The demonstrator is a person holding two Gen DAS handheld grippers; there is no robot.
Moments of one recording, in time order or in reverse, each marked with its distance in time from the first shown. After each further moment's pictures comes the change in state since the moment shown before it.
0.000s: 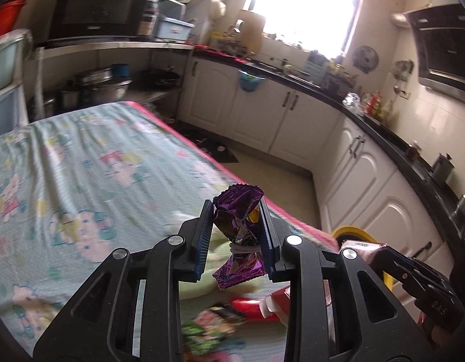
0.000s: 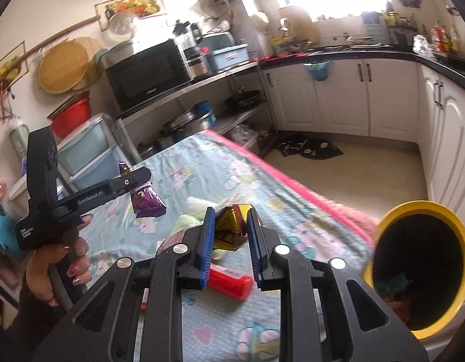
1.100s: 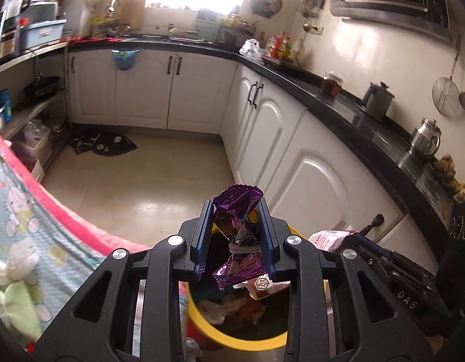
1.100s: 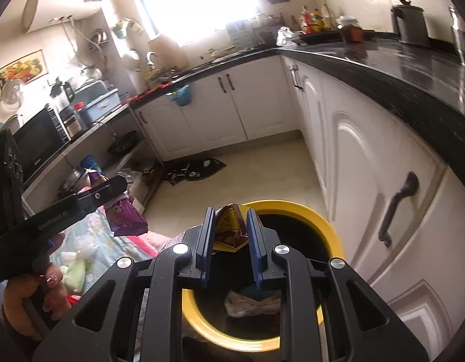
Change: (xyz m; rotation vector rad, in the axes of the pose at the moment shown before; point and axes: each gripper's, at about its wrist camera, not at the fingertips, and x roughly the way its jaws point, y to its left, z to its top) left arm 0.126 -0.259 -0.028 0.276 0.154 -0.329; right arm -0.099 -0.206 -0.028 0.306 -0.127 -0.451
